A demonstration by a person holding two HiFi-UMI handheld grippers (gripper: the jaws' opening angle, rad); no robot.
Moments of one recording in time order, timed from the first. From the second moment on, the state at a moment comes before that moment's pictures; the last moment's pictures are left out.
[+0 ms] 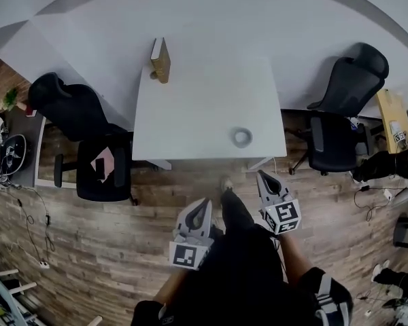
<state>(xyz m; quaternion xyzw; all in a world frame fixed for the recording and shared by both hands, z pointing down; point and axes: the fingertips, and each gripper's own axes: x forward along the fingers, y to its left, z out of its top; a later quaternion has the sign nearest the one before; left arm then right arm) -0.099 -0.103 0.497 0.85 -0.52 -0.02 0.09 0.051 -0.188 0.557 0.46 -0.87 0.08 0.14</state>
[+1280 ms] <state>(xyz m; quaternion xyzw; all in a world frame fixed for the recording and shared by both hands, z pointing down) -0.071 -0.362 0.539 0.80 -0.58 0.05 0.14 0.023 -0.415 0.882 0.03 -0.77 -0.12 0.62</state>
